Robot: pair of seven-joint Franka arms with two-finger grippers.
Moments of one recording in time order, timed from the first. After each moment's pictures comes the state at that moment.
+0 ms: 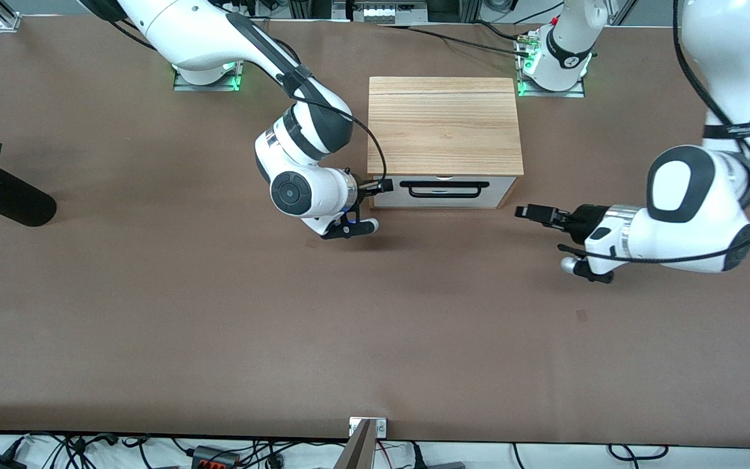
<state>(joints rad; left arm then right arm) 0.02 0.47 -0.12 -1.53 -0.48 1.59 0.19 0.41 0.70 0.33 -1.48 0.33 2.00 0.42</state>
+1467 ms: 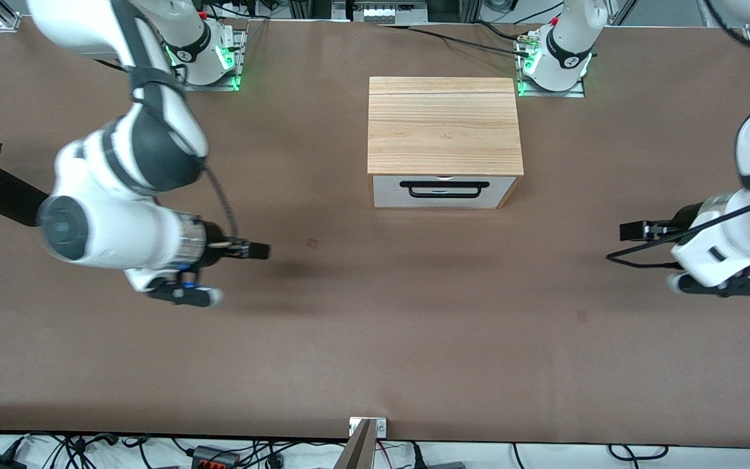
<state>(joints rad) 0.02 0.46 -0.10 -1.14 0.04 1.41 -0.12 0.31 0.66 -0.08 -1.05 0.33 1.58 0.42</state>
